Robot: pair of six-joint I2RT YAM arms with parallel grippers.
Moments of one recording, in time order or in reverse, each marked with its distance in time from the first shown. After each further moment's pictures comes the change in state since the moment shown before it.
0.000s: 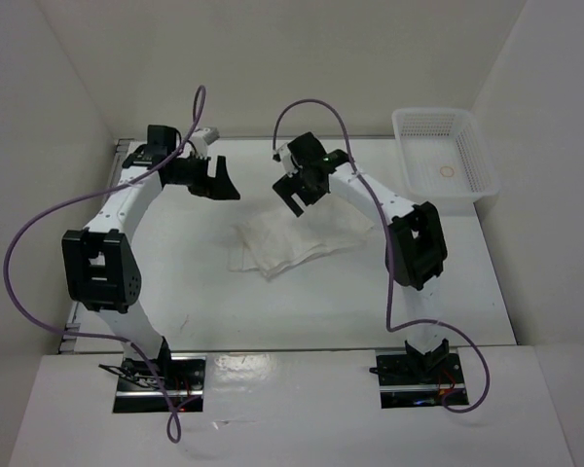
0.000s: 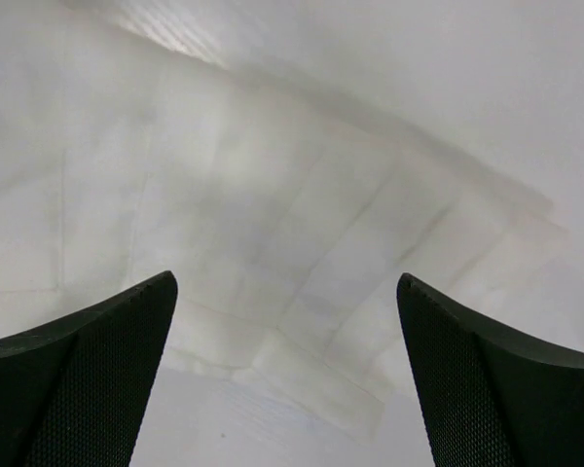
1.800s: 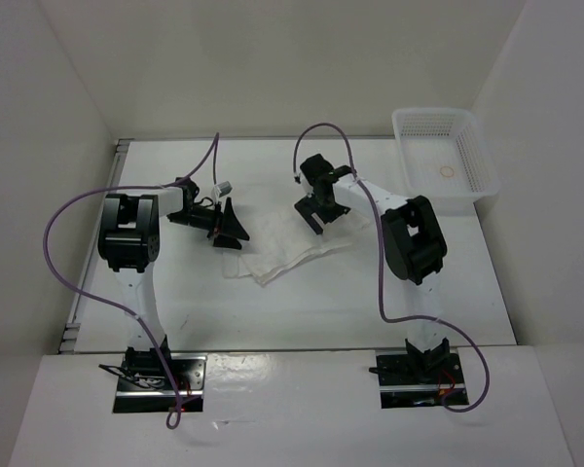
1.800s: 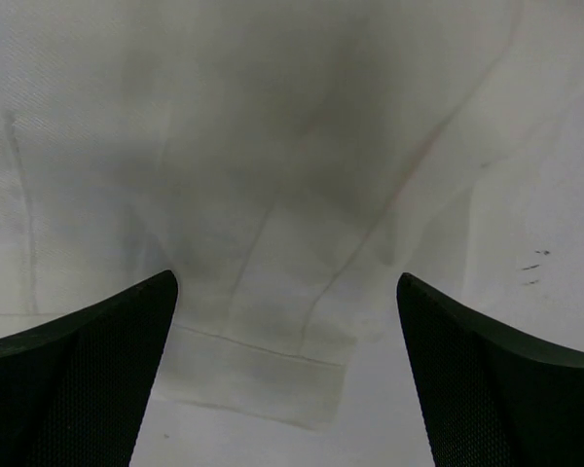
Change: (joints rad) left arm 0.029 0.430 -0.147 -0.090 0.496 0.085; right arm -0.087 -0.011 -0.174 0.026 0.167 0.033
